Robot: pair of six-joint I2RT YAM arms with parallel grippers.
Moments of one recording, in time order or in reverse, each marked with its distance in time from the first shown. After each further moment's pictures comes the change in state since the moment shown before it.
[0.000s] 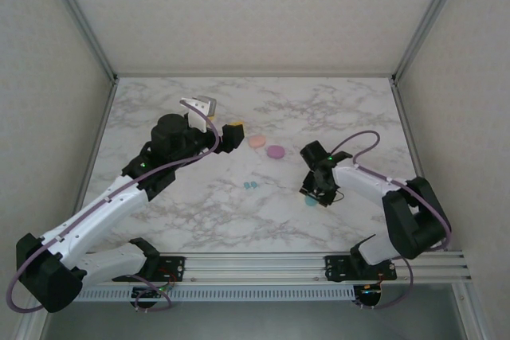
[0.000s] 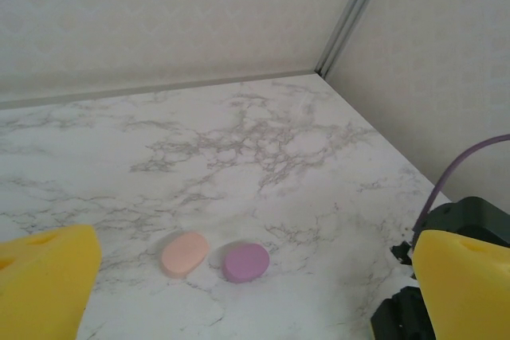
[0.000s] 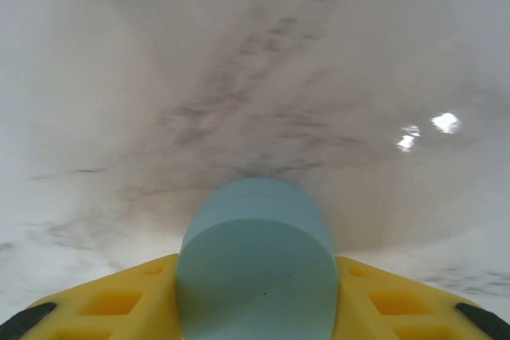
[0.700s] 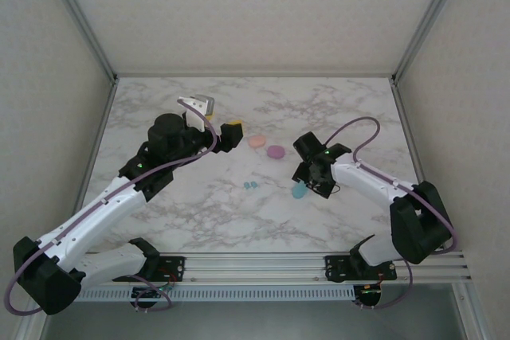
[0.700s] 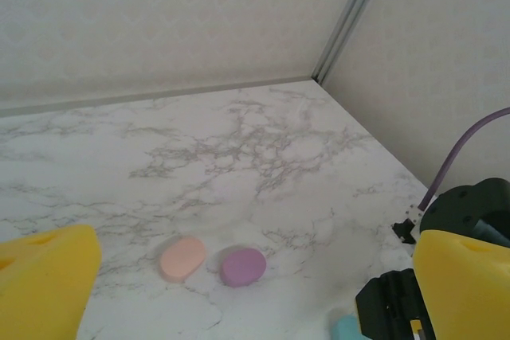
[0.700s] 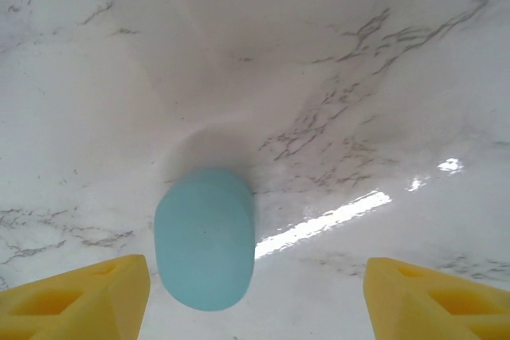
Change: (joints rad) left arm 0.000 -0.015 0.014 -0.016 0.001 -0.001; right arm 0.051 -0.050 0.114 -0.084 0.116 0.007
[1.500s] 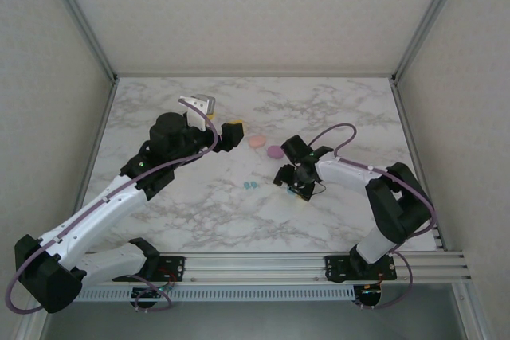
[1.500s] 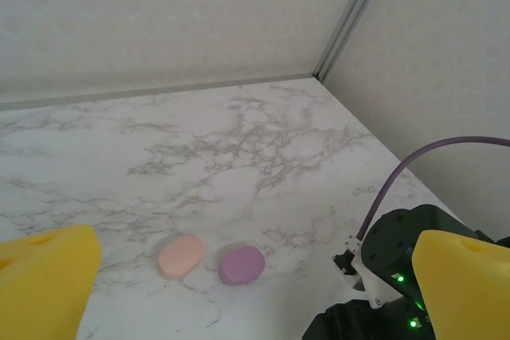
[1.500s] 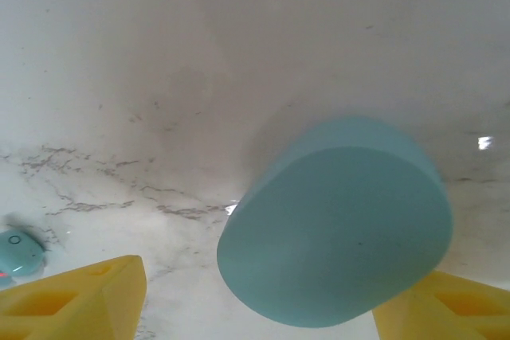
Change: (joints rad) left arm 0.000 0.013 0.006 -0.002 -0.003 -0.011; right arm 0.050 0.176 -0.009 0.223 -0.245 -0.006
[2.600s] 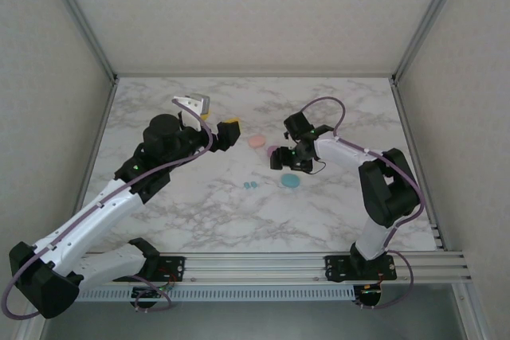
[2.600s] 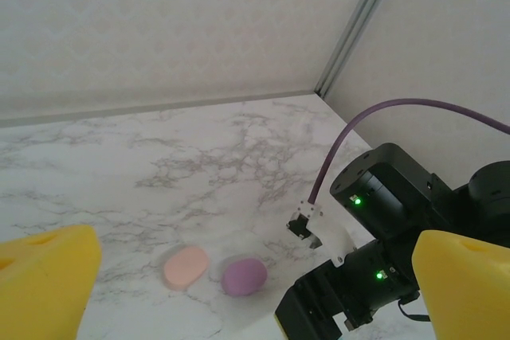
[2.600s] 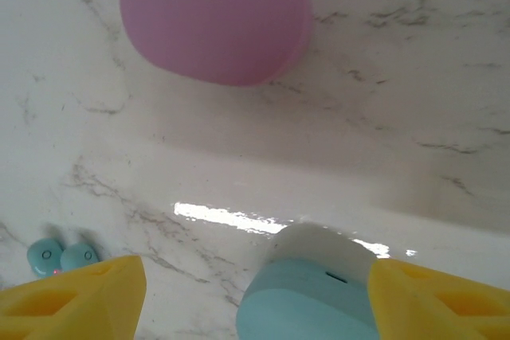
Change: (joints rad) left arm 0.000 -0.043 0.000 -0.005 -0.025 0.000; right arm -0.111 0.131 0.228 -0.038 -0.061 -0.591
